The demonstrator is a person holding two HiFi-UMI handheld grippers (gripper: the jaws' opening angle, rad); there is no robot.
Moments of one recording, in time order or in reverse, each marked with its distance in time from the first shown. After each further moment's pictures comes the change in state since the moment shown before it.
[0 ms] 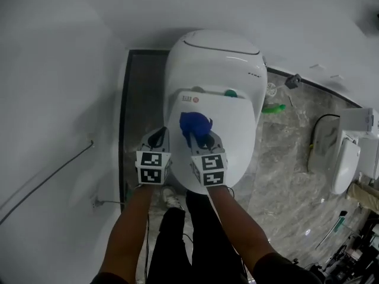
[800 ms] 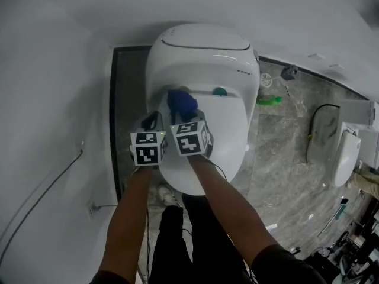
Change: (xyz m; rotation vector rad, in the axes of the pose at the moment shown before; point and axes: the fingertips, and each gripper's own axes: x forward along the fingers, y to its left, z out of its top) left arm 0.083 0.007 0.028 -0.041 0.105 0.036; right arm 0.095 -0.052 0.002 0.002 0.238 -0.066
